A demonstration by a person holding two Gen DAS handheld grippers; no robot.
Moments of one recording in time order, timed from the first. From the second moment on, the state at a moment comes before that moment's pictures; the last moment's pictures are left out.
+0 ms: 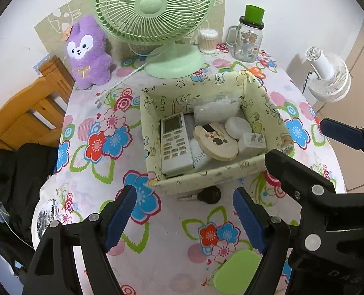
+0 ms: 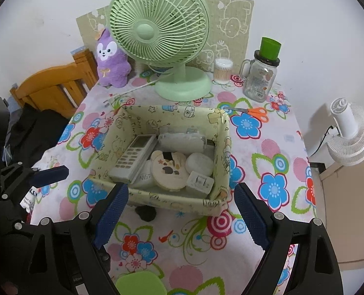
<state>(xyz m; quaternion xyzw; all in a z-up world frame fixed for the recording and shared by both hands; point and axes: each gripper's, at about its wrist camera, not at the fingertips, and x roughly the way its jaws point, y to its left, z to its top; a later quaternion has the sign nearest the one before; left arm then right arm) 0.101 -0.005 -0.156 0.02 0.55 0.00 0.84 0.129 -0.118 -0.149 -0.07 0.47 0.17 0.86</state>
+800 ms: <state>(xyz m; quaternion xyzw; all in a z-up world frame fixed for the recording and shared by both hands) 0.053 0.000 -0.163 0.03 0.54 -0.04 0.84 0.067 -0.126 -0.154 -0.05 0.47 0.14 0.87</state>
